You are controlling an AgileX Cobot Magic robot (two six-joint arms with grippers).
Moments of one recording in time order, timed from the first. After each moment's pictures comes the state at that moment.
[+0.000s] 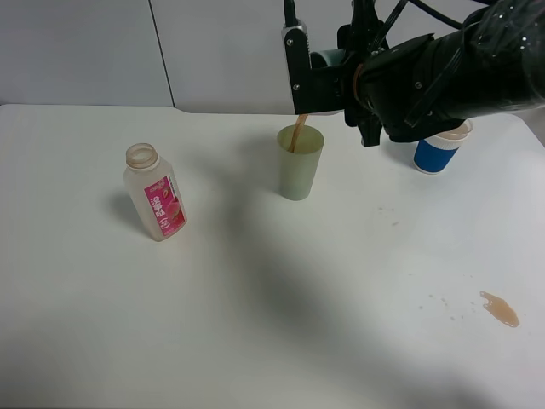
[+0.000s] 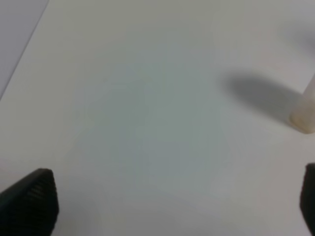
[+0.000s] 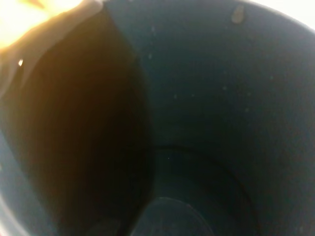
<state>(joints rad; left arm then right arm) 0.01 0.00 -0.50 0.10 1.05 -0.08 0.69 1.75 -1.00 -1.72 0.64 0.31</state>
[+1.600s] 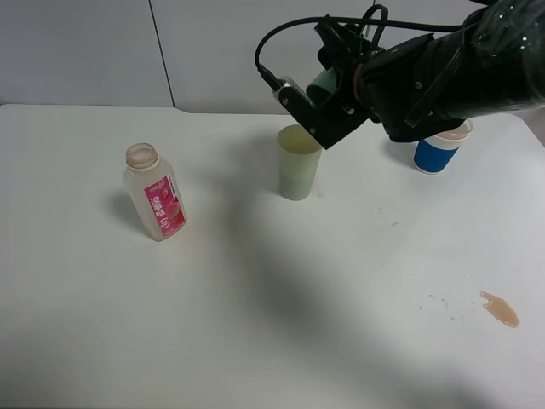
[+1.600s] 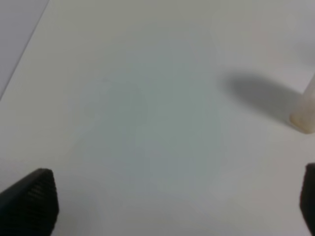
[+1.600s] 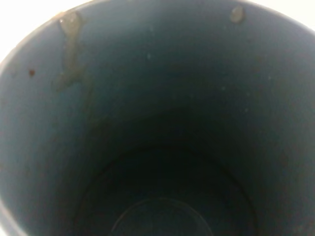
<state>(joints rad) 0.01 0.00 -0.50 0.10 1.05 -0.08 0.69 1.75 -1.00 -1.73 0.64 -0.32</state>
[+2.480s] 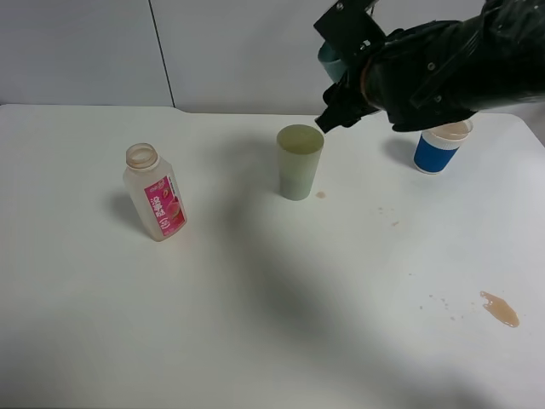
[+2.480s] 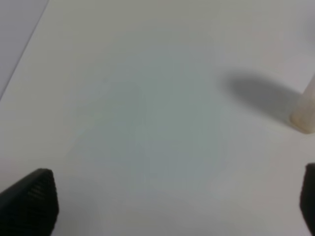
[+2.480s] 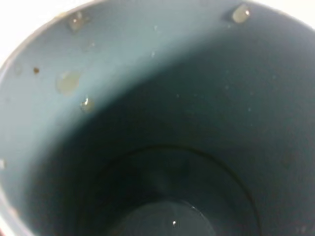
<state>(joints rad) 0.01 0.00 -0.50 0.10 1.05 -0.08 0.69 1.69 -1.00 -1.52 0.63 1.19</state>
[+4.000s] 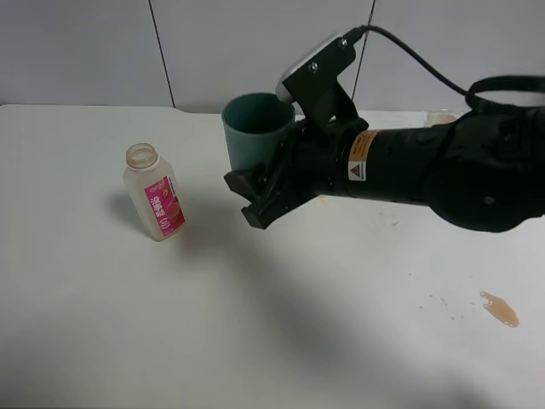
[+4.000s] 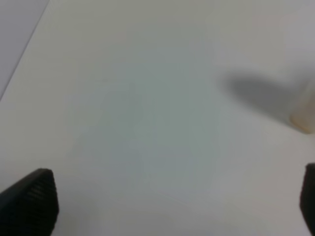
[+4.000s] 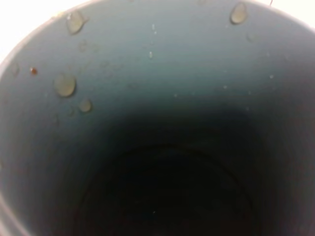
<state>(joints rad) 0.01 0.00 -0.50 0.10 1.05 -0.08 0.81 1.55 -0.65 -0.16 -0.35 0.01</state>
